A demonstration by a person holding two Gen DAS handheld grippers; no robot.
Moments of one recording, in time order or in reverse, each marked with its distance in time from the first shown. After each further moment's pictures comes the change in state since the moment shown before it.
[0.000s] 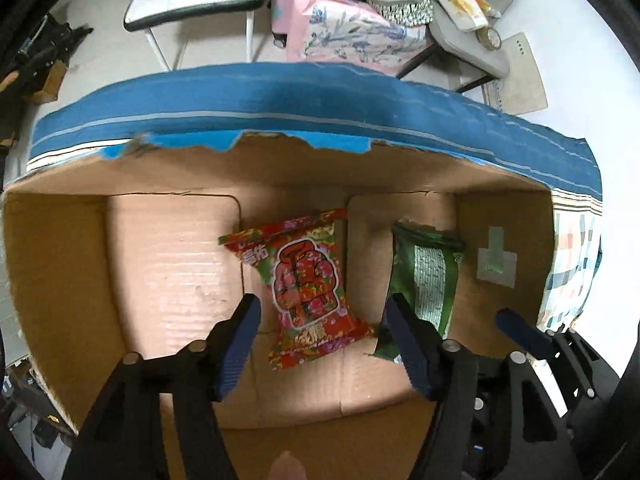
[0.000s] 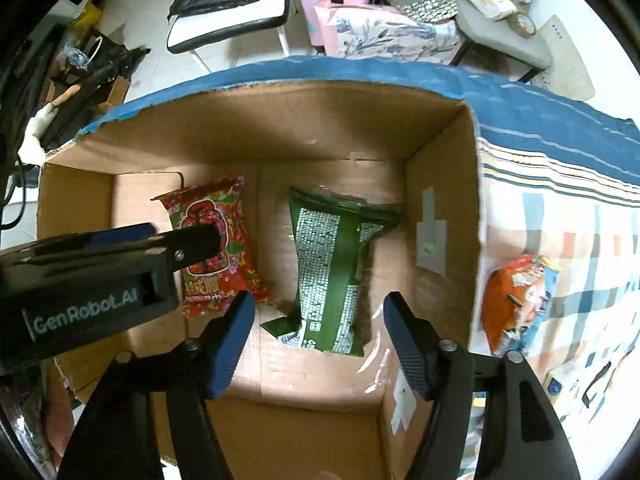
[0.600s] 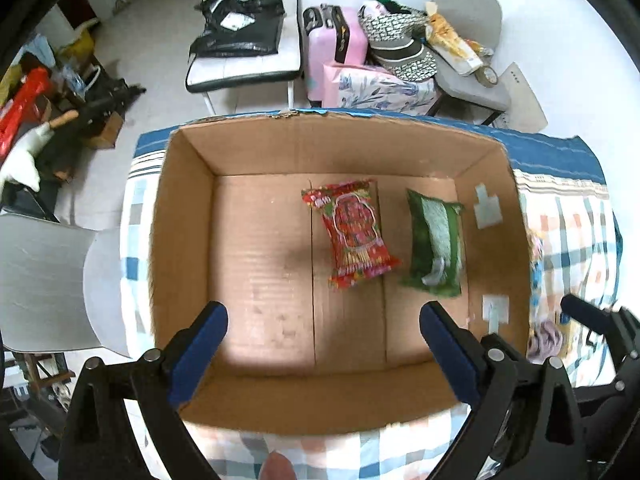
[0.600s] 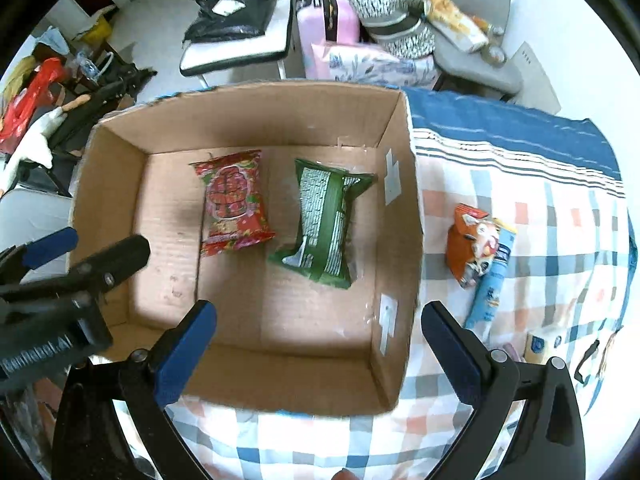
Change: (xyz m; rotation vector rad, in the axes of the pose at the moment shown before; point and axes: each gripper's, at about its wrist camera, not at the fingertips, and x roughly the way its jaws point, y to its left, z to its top) left arm -0.072 -0.002 -0.121 0.053 -0.292 0.174; right arm -0.071 0.010 -0.099 -0.020 -0.177 -0.039
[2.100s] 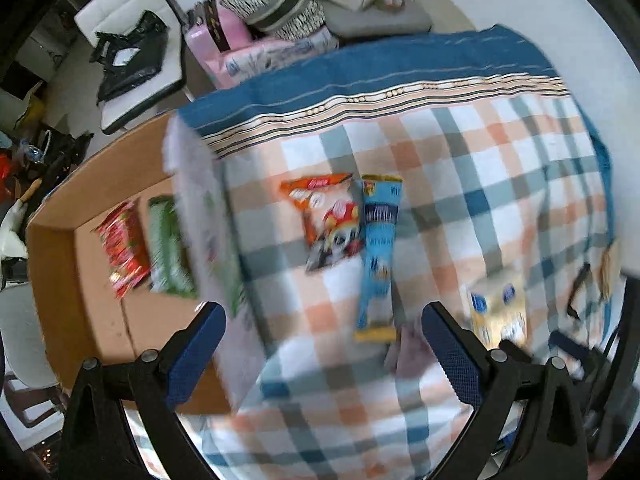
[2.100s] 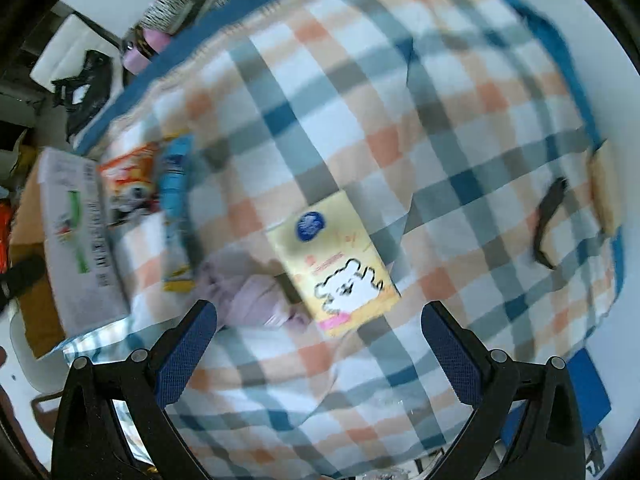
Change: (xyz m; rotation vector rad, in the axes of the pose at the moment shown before) left arm 0.066 -0.301 0.010 0.239 0.150 0.065; right arm 0.056 -0.372 -0.144 0.504 0.150 0.072
